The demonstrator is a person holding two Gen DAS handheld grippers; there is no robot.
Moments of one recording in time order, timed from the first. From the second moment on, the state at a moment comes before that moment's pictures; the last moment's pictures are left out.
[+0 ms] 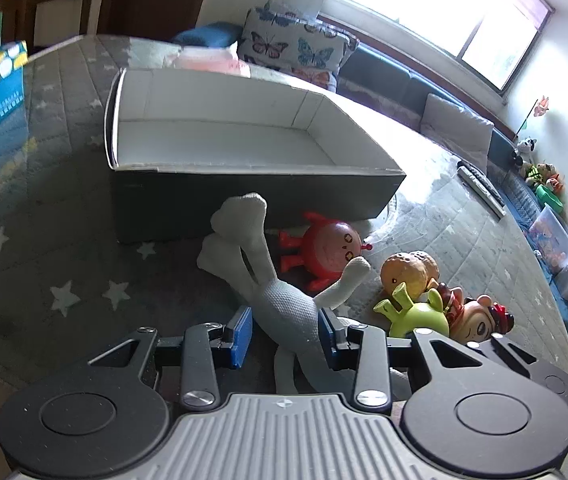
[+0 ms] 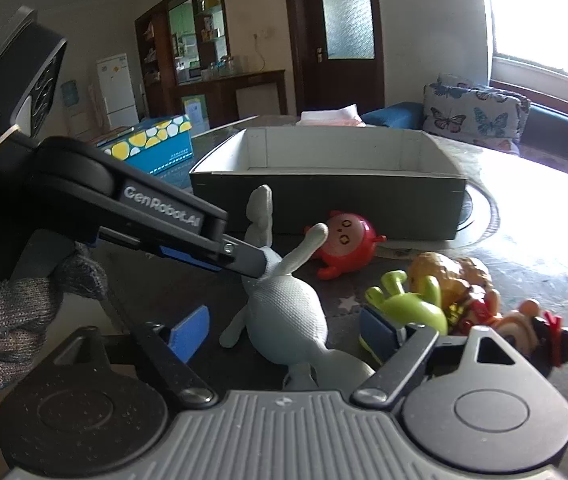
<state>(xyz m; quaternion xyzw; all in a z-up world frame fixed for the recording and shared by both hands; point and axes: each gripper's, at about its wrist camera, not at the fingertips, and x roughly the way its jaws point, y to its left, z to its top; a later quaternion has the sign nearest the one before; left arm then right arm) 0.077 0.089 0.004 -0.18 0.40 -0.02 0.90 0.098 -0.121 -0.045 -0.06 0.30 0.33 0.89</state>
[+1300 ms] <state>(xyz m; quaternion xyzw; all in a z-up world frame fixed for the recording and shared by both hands) 0.087 0.117 0.052 -0.28 0.34 -0.10 0.89 0.119 -0.126 -0.007 -0.05 0.27 0.34 0.90</state>
